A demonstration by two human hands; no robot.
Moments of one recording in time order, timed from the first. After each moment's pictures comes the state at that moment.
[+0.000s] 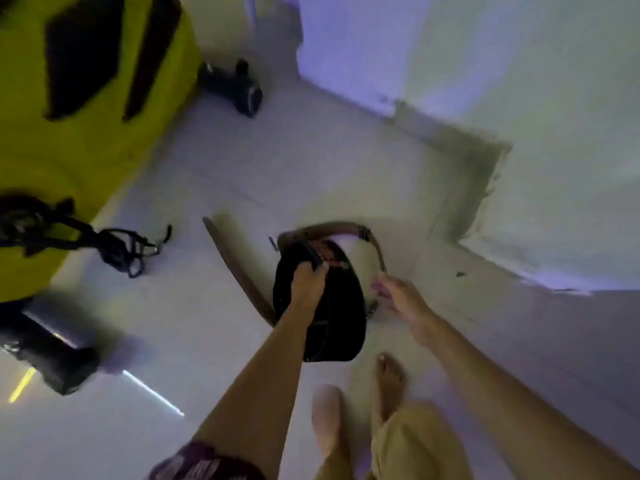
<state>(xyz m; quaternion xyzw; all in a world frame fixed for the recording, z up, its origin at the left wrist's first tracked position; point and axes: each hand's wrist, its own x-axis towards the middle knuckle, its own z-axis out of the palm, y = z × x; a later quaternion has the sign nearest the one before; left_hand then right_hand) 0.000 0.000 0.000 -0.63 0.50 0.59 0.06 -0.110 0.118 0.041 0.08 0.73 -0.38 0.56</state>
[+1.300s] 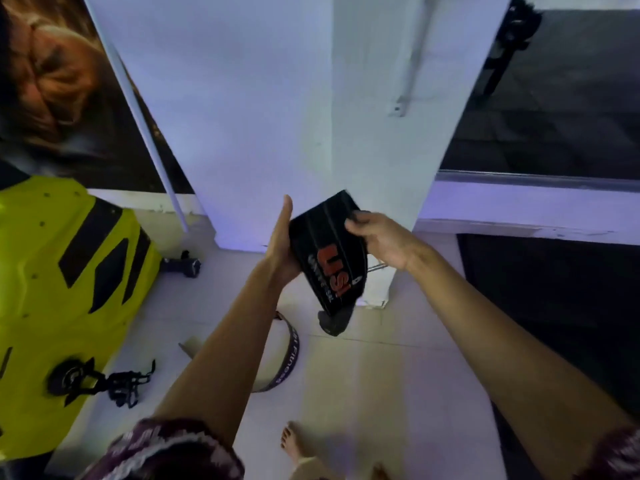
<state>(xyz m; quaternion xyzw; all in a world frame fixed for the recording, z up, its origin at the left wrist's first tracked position) -0.047 0.232 0.605 -0.22 0.45 0.86 0.02 -0.142 0.388 0.622 -0.19 0.57 -0.65 0.46</state>
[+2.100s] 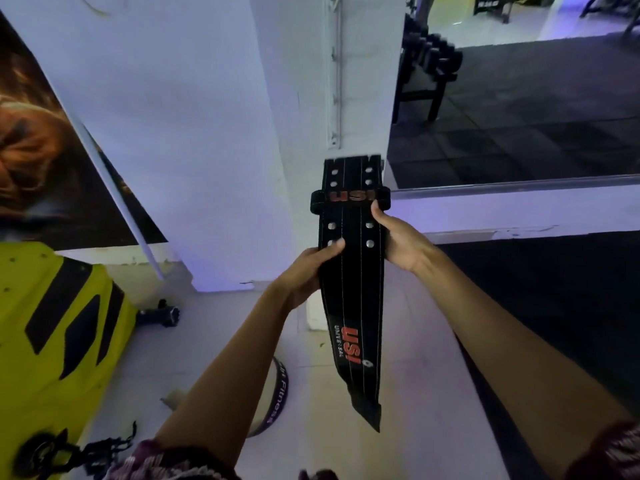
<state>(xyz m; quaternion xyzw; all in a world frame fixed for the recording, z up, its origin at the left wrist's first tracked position) -0.056 0.320 0.634 -0.07 0.64 0.75 0.13 -0.151 0.482 0.658 -0.07 0.57 -0.74 0.34</state>
